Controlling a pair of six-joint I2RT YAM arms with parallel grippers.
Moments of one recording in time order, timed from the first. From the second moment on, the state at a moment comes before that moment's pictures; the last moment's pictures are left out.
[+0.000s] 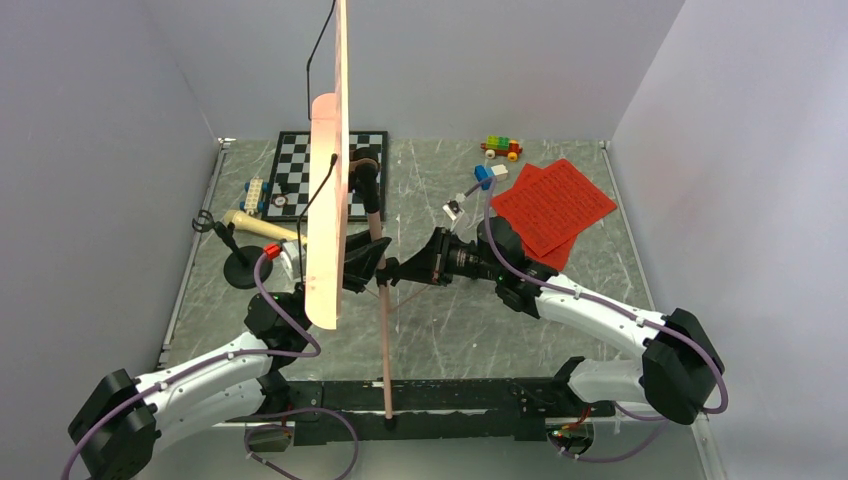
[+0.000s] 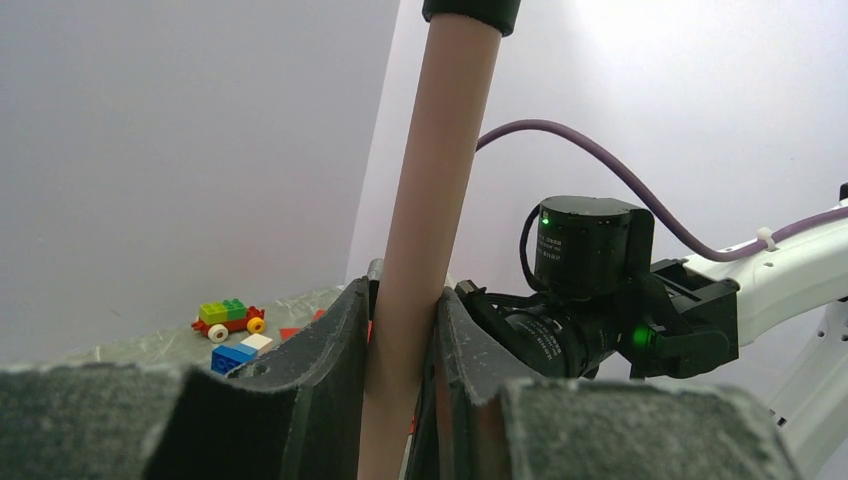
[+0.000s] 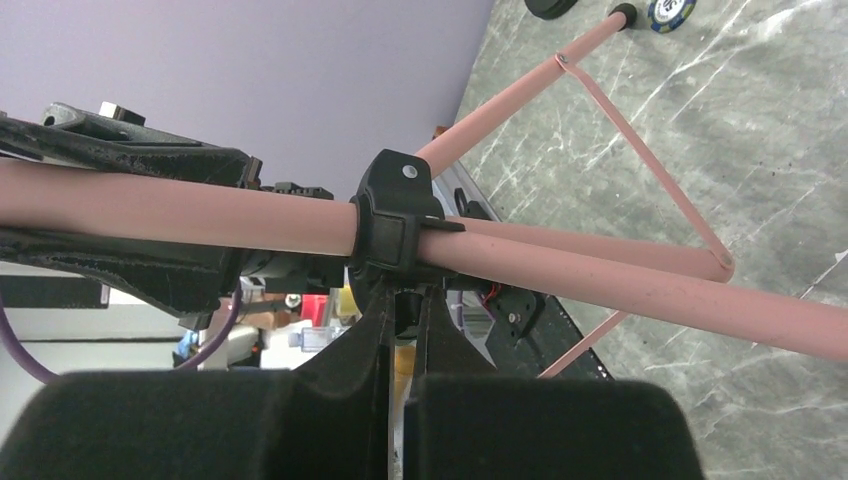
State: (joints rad) left arm -0.81 0.85 0.29 1.15 0.02 -0.30; right arm 0.78 1.23 0.74 0.29 -0.50 1.11
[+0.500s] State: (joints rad) left arm -0.83 0.87 0.28 1.19 -0.05 -0.28; right arm 1.16 1.17 0.78 0.23 0.21 0.23
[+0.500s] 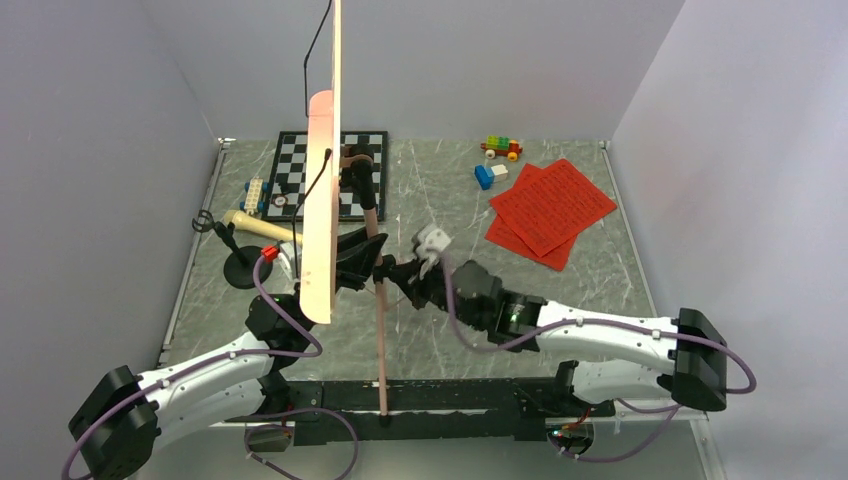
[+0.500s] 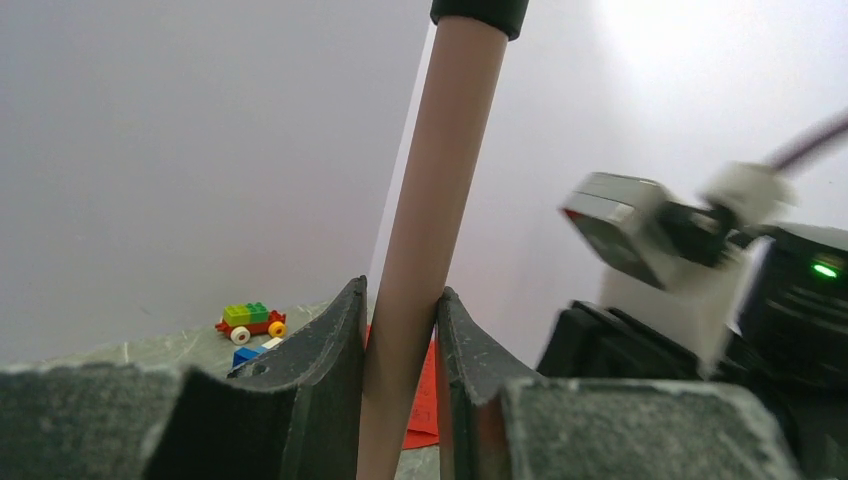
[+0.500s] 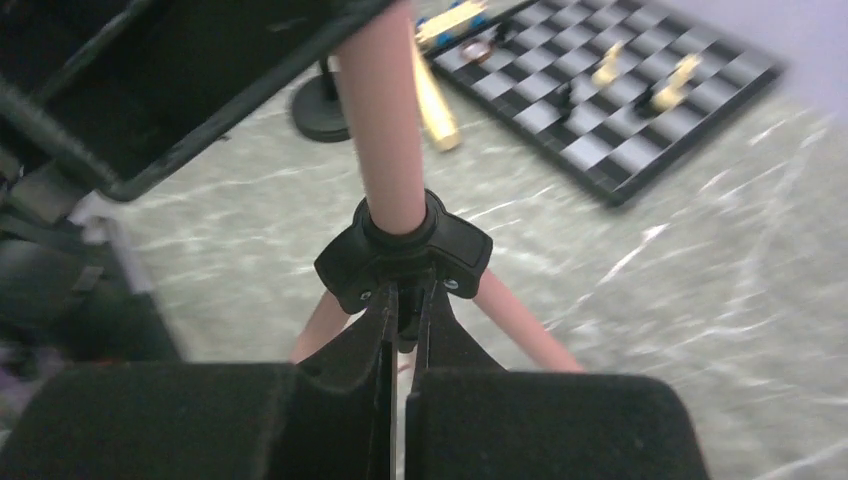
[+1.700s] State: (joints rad) left arm -0.85 0.87 0.28 1.19 -0.11 -0.25; right arm 0.86 1.00 0.76 0.00 0.05 0.77
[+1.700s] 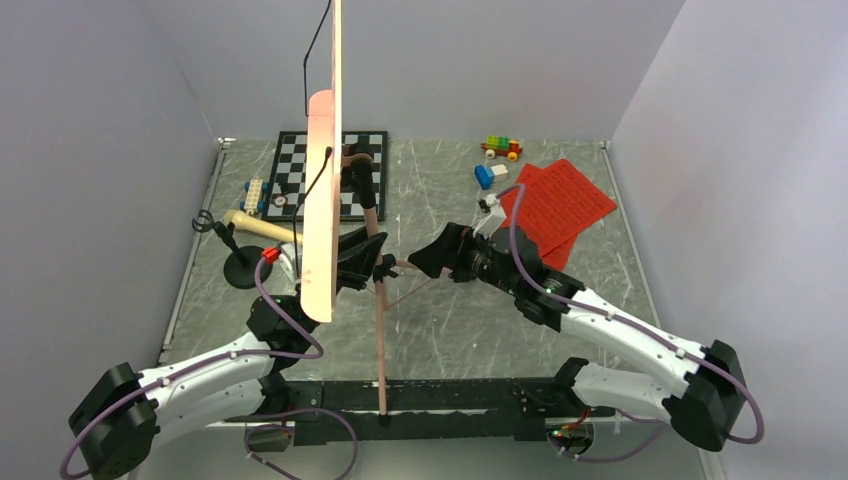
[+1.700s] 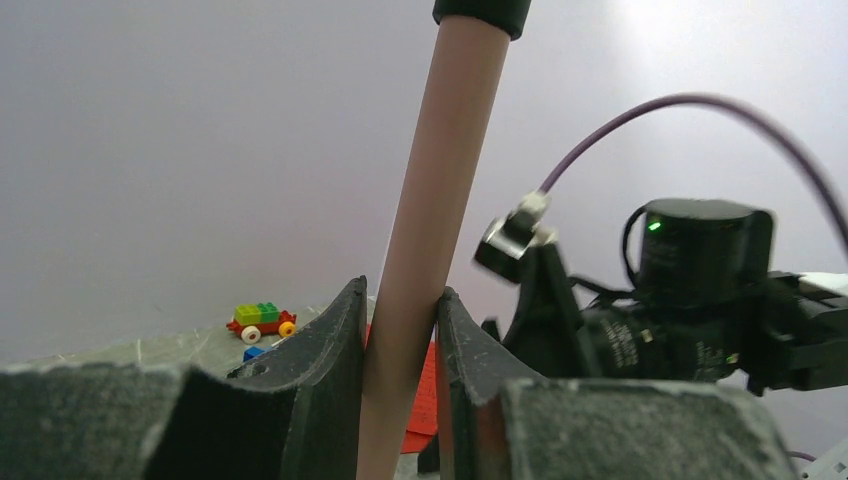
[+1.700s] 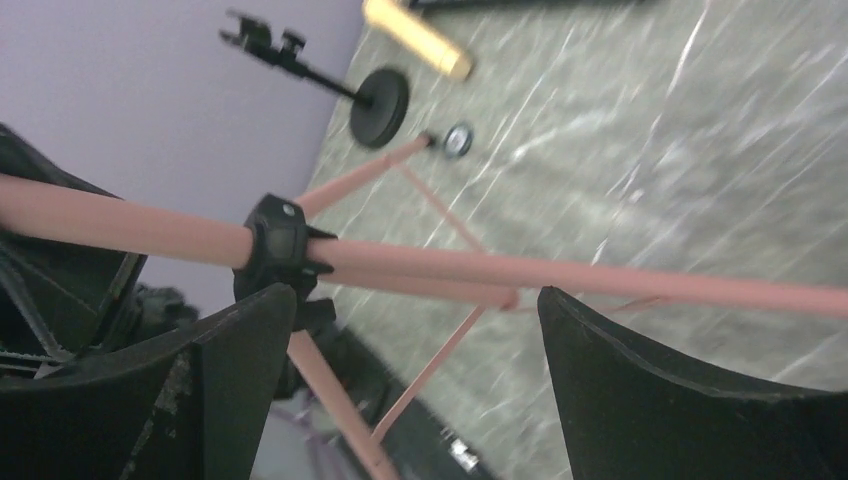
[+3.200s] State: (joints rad) left arm -0.91 0.87 0.29 1.19 -0.20 -0.20; right arm 0.81 1.26 0.76 0.28 -0.43 1.21
